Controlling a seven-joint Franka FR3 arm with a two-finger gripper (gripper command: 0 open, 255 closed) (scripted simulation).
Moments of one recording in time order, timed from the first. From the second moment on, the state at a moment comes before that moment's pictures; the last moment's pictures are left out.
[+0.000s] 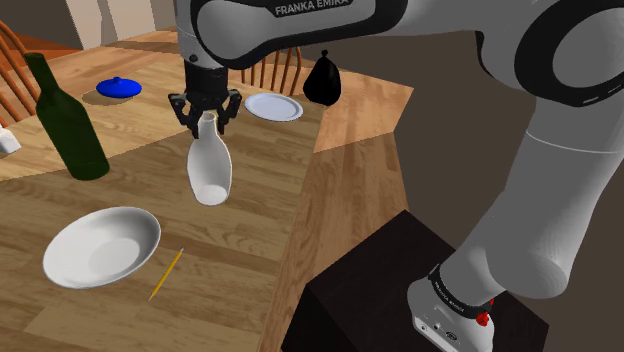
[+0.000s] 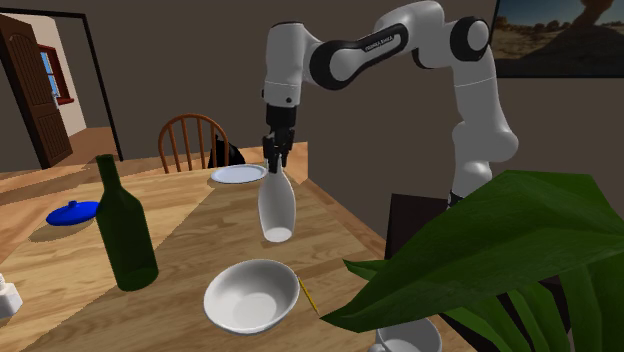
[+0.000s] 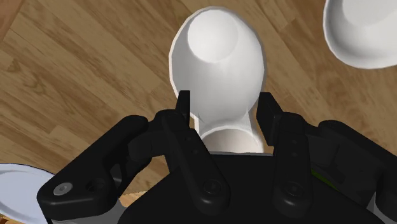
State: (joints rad) arm 0.23 0.32 0.37 -1.63 -0.19 2.01 0.71
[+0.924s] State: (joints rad) arm 0.19 0.28 0.36 -1.54 -0.15 1.89 0.63
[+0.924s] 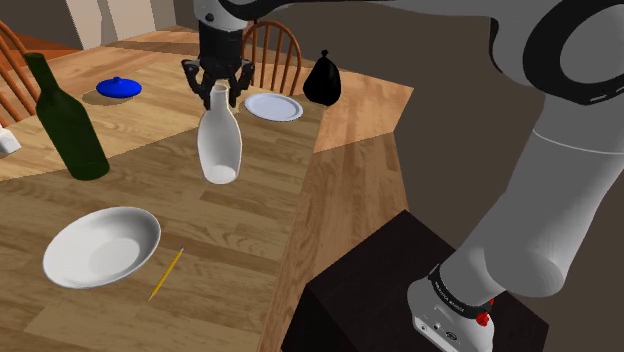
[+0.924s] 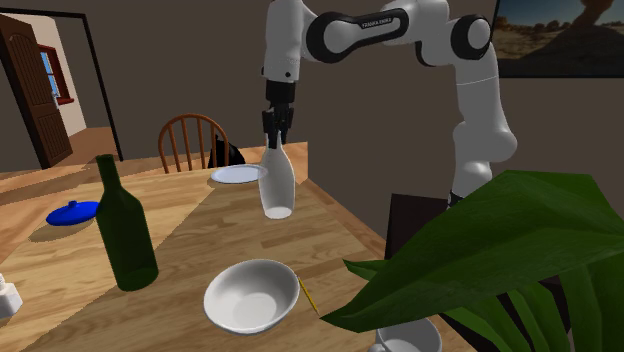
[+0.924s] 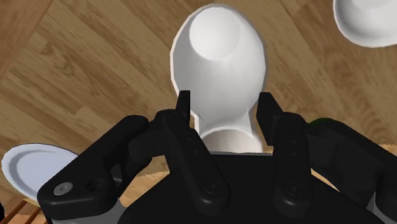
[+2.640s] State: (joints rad) arm -0.16 0.44 0.18 -1.28 -0.08 1.83 0.09
